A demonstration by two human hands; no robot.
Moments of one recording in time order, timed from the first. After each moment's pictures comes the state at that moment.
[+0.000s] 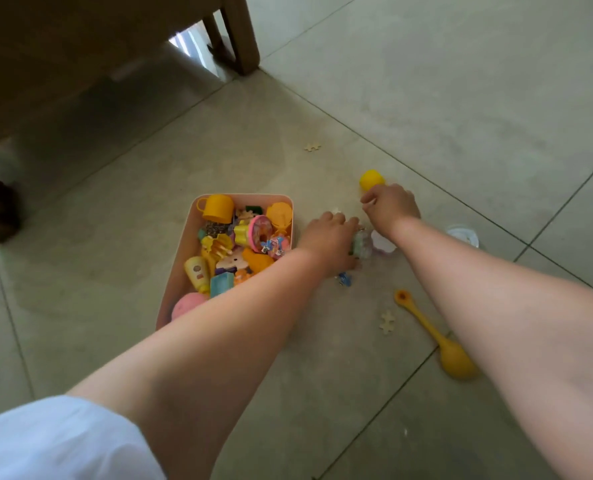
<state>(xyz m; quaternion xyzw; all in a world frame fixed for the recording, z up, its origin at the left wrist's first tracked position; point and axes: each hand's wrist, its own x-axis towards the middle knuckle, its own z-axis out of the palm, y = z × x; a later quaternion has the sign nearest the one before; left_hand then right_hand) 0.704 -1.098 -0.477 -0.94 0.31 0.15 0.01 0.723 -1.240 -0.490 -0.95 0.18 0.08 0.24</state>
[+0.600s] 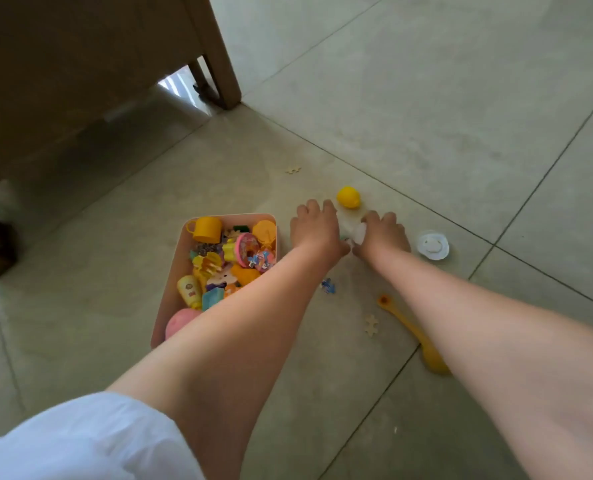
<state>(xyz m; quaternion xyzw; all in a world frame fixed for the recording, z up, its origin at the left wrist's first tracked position) 0.698 -1.132 -0.447 -0.98 0.16 0.08 -0.04 0.671 -1.245 -0.487 -0.94 0.24 0.11 0.23</state>
